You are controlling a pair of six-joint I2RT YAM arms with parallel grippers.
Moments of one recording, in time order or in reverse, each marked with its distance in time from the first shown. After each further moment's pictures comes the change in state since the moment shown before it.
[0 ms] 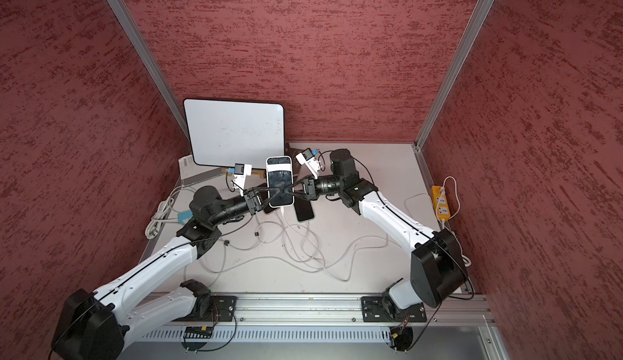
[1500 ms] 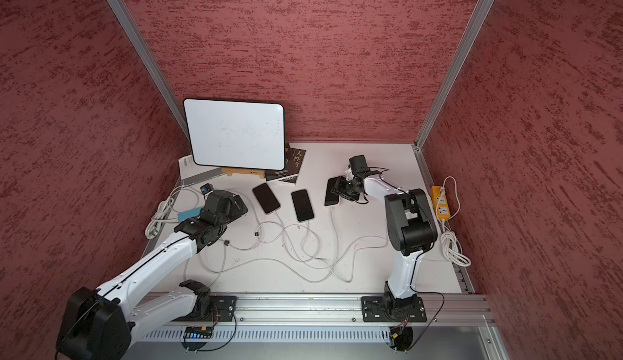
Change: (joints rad) left arm 0.097 0.023 0.014 -0.838 -1.062 0.058; right arm -0.335 0.402 0.091 -0.426 0.636 0.061
